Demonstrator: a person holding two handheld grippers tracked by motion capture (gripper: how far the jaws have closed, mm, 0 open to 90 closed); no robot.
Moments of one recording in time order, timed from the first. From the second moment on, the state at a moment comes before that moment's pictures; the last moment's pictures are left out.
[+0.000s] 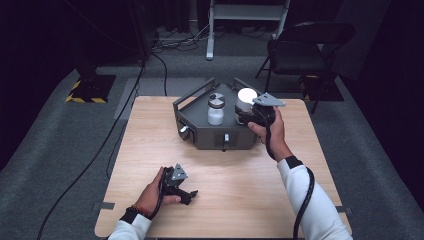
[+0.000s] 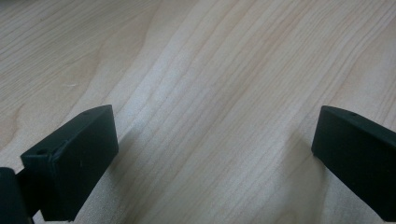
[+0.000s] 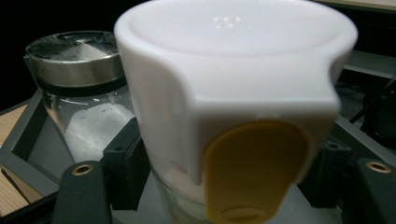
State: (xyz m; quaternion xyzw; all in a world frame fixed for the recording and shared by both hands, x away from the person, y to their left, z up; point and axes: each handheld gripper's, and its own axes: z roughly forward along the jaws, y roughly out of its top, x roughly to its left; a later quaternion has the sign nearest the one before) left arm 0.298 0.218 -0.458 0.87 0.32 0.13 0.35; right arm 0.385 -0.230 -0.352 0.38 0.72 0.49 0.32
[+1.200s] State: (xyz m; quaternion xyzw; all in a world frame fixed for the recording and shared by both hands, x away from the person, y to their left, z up) left arm 0.299 0.217 -0.458 0.87 0.32 0.13 0.36; right arm 0.388 -0.223 -0.352 0.36 0.74 0.45 0.34
